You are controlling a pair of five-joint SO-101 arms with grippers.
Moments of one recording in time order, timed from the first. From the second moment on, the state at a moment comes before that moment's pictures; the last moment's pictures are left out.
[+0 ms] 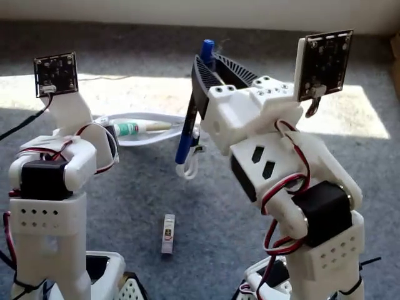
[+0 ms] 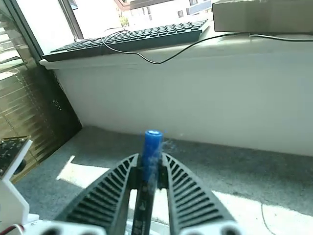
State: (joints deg) left arm -4.3 -44.0 18.9 80.8 17.5; right arm -31.3 -40.4 -5.8 59.0 -12.8
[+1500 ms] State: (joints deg) left arm -4.5 -44.0 18.9 80.8 17.5; right arm -43.5 -54.1 56.8 -3.5 10.6
